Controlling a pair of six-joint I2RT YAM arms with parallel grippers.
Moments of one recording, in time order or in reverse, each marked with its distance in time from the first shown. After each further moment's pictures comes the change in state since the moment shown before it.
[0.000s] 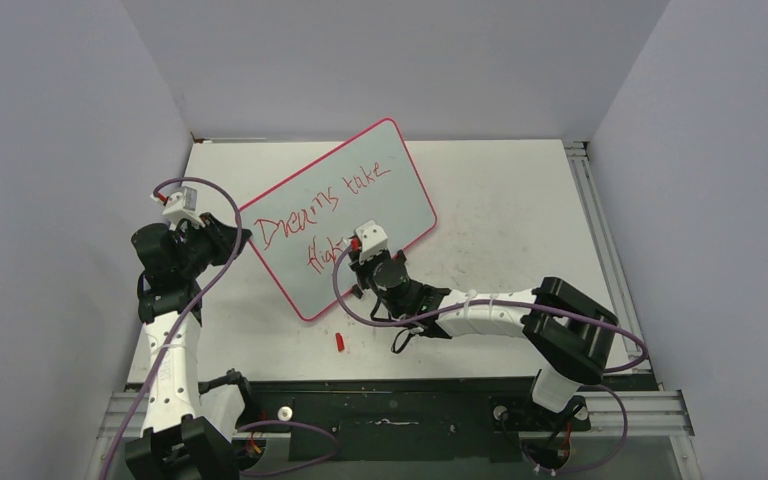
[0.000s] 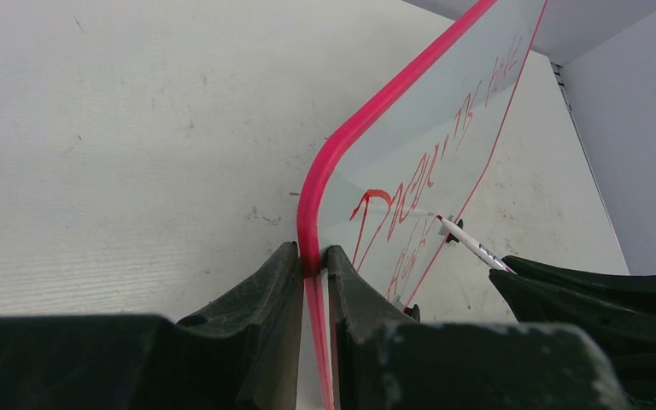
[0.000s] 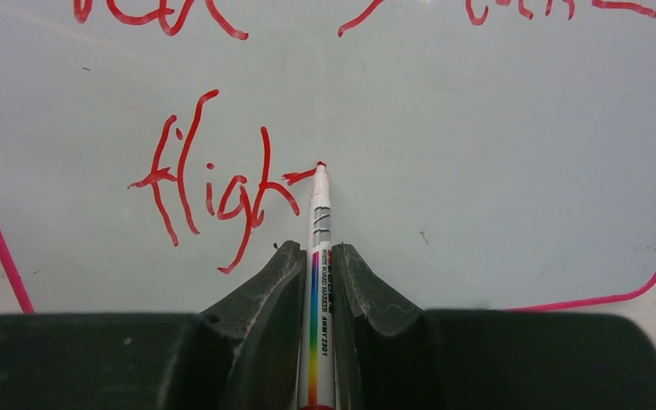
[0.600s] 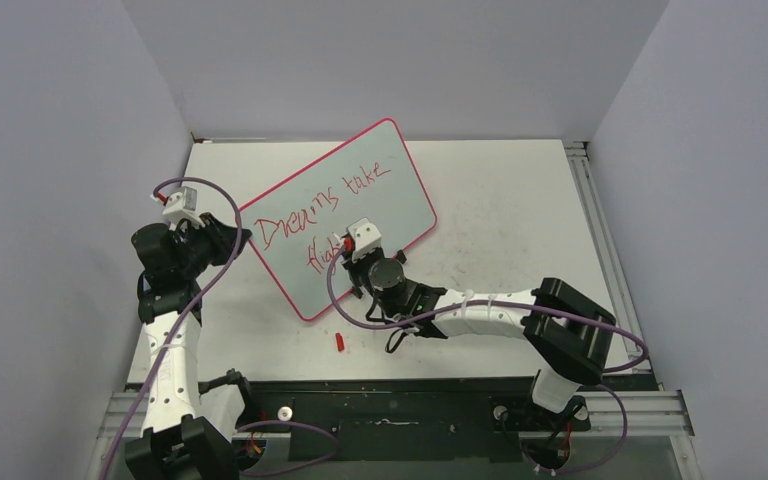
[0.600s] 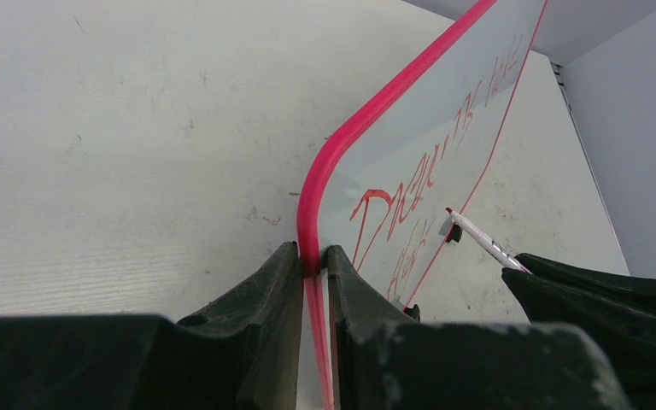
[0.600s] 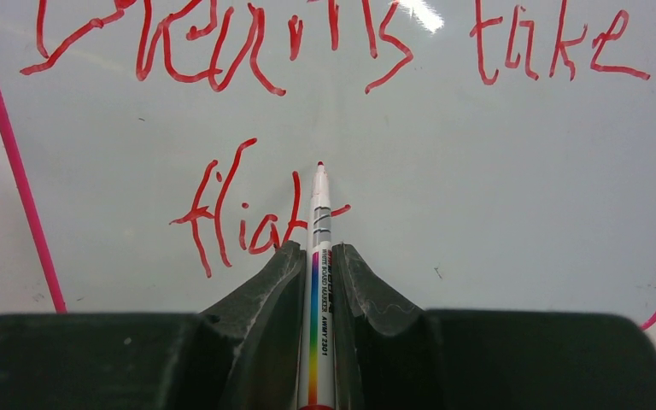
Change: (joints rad) left arm 0.000 0.000 0.000 0.000 0.000 0.000; right arm 0.027 -0.001 0.047 0.020 0.008 -0.043
